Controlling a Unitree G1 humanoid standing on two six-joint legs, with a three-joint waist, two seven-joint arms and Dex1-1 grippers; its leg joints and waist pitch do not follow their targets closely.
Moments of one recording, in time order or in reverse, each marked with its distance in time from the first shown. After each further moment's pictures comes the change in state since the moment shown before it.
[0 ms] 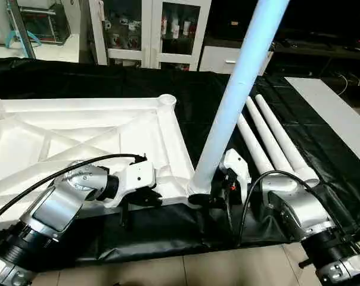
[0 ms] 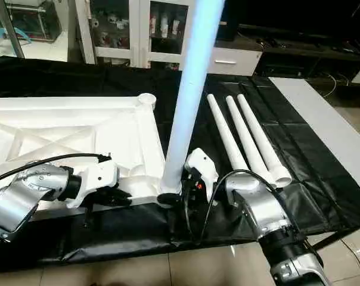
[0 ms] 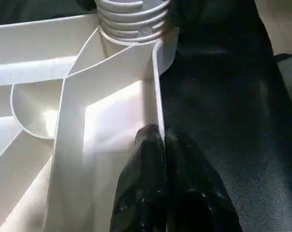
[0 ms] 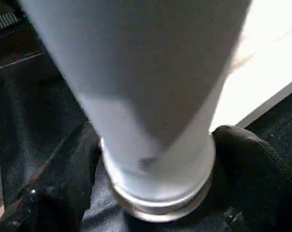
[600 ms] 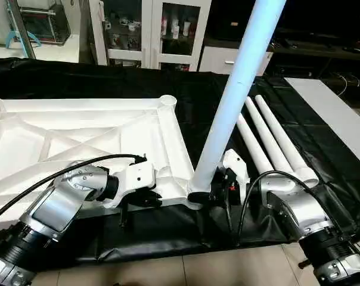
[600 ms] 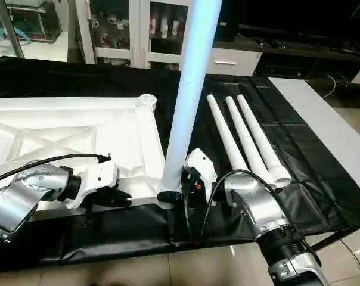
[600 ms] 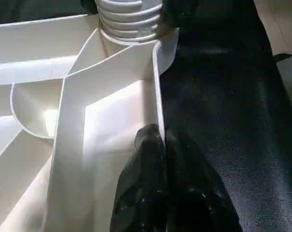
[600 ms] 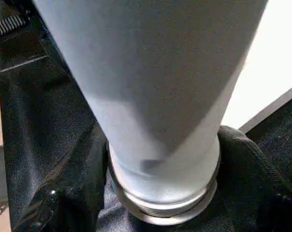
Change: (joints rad) left arm 0.000 0.001 0.000 -0.001 0.001 0.007 -0.001; right arm 0.001 0.017 -0.005 0.024 0.007 -0.008 0.008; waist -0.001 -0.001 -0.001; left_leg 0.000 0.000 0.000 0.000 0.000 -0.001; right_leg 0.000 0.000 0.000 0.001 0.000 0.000
